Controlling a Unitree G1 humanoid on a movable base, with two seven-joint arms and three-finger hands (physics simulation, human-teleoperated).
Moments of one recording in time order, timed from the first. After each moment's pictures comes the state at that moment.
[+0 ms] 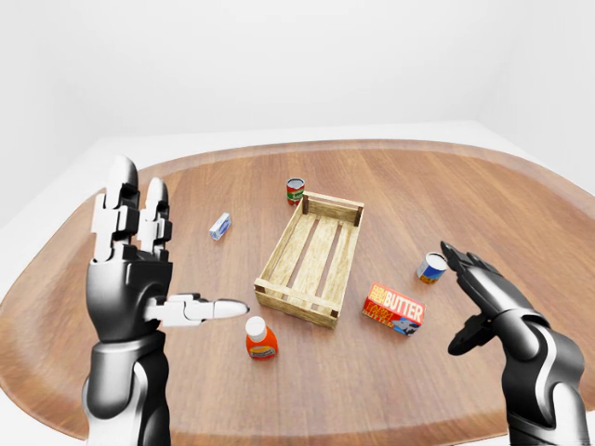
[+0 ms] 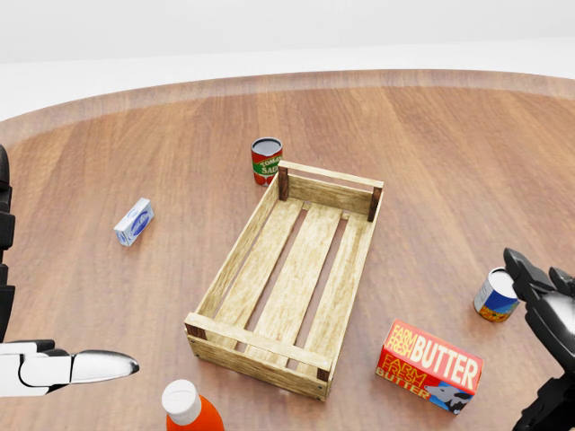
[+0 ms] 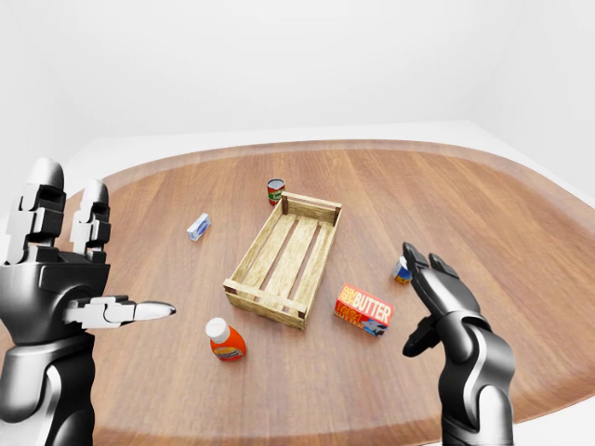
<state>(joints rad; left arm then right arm) 0.08 0.04 0.22 -0.73 -0.18 0.09 -0.16 0.04 -0.23 -0.39 -0.32 -1.04 0.09 0.70</state>
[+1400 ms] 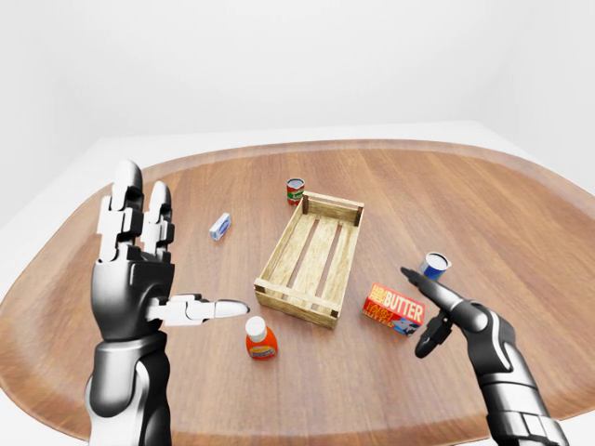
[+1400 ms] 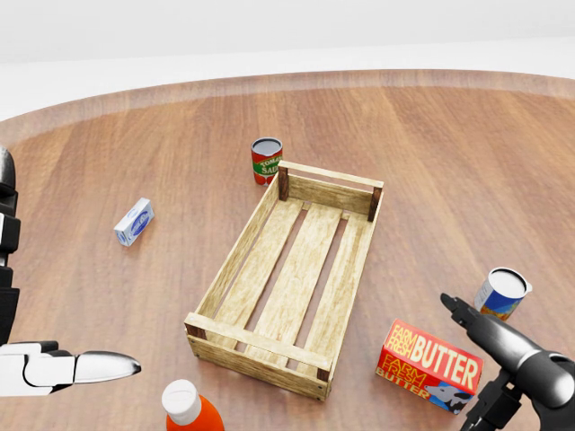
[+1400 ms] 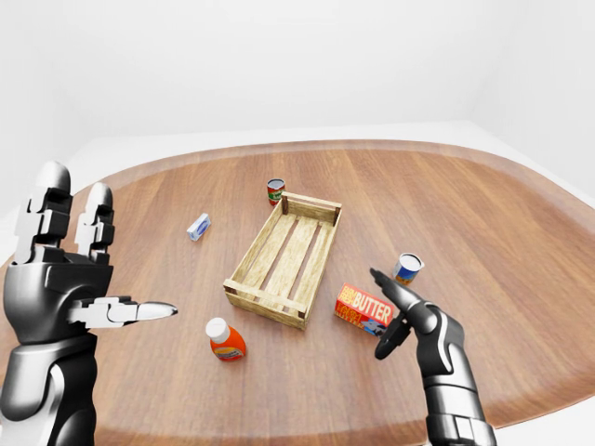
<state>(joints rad) 0.09 0.03 0.22 -0.72 -0.18 0.09 -0.16 -0.17 -0.35 -0.21 0.33 -0.74 0.09 0.63</state>
